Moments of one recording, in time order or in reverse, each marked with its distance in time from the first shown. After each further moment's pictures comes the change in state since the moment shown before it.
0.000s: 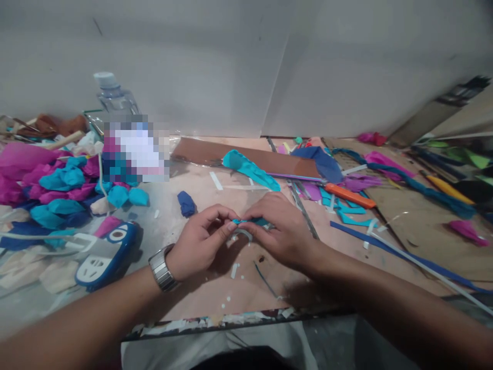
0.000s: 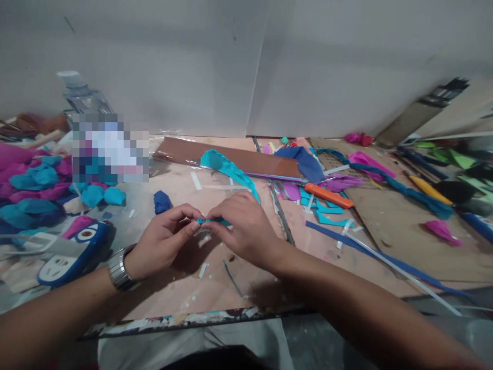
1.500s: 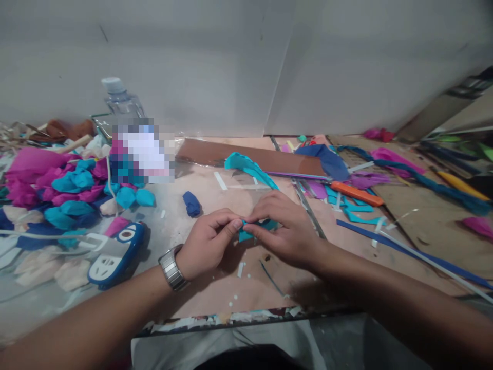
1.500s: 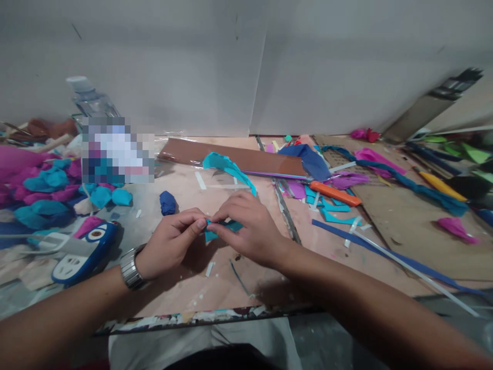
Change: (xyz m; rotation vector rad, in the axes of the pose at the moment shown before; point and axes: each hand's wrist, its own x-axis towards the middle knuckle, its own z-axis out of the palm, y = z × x) left_hand 0.001 0.005 0.001 0.126 -0.044 0.003; right_hand -0.001 0.001 0.004 0.143 0.027 0.026
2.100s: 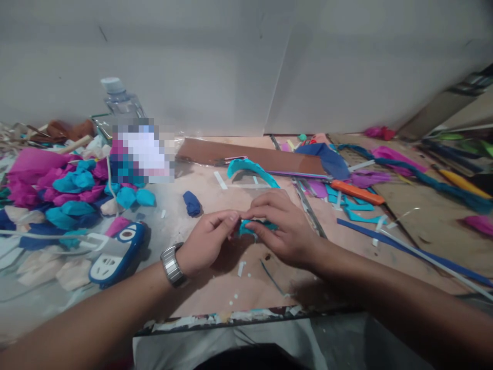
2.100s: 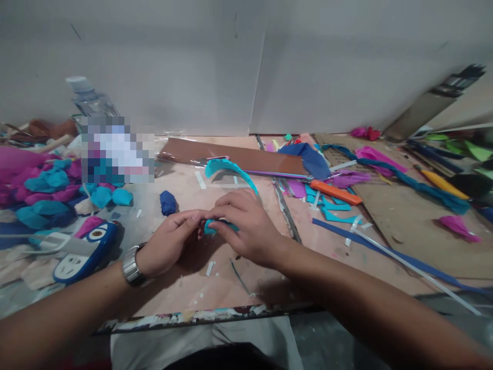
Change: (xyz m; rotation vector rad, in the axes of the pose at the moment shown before) left_hand 0.001 -0.003 0.002 -0.265 -0.017 -0.198; right_hand 0.000 0.000 -0.001 -0.071 -0.014 -0.073
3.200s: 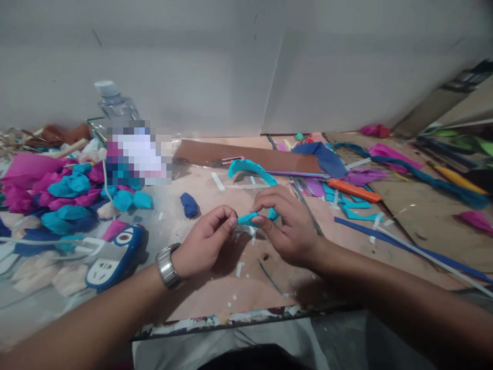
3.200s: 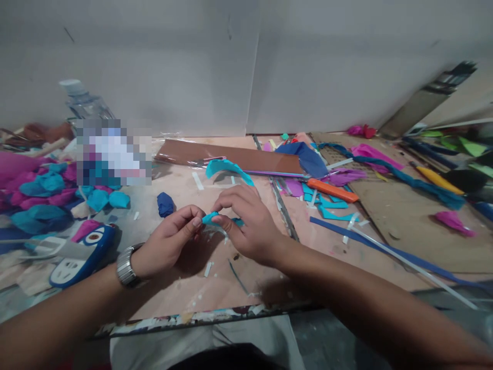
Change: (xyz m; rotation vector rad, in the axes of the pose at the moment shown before) left_hand 0.000 -0.001 -0.002 0.058 -0.066 0.047; right_hand 0.001 -0.004 -0.005 0.072 0.117 0.067
